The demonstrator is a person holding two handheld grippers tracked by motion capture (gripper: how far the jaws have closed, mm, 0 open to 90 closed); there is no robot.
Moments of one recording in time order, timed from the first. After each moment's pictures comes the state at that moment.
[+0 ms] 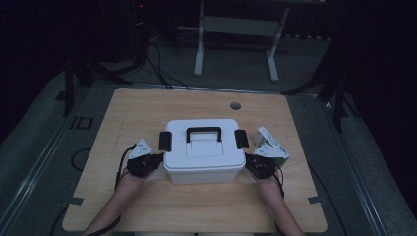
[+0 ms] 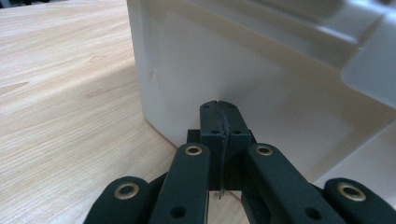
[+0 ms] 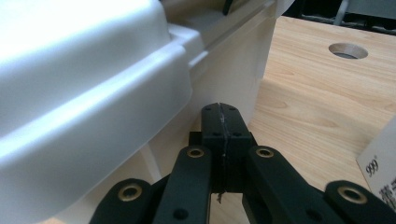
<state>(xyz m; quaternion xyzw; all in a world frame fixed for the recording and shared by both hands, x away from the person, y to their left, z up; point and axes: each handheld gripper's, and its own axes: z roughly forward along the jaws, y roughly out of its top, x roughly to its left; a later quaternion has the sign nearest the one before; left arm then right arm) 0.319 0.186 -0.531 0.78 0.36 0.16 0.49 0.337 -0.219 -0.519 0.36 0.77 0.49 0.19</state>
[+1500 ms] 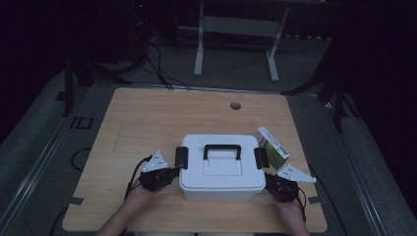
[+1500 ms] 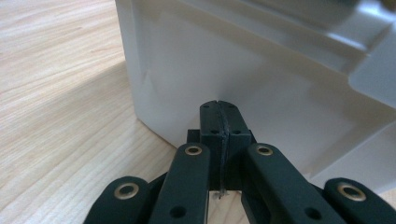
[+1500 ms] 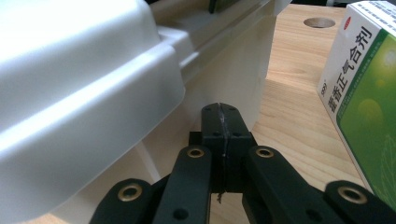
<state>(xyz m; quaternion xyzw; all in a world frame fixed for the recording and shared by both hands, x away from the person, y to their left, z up) 0.287 0.144 -0.527 0.81 0.31 0.10 0.49 0.272 -0.273 -0.520 0.39 0.75 0.50 0.18</state>
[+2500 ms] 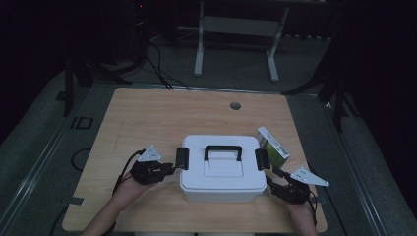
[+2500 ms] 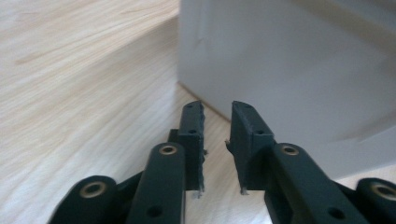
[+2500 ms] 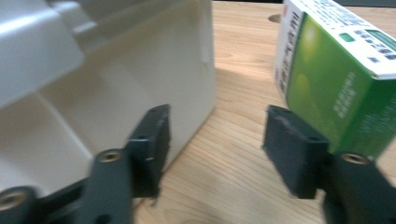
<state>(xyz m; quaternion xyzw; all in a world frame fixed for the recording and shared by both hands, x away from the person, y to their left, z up) 0.302 0.169 -0.514 0.84 0.34 0.10 0.41 0.271 -0.308 -0.530 0.41 0.73 0.50 0.20</state>
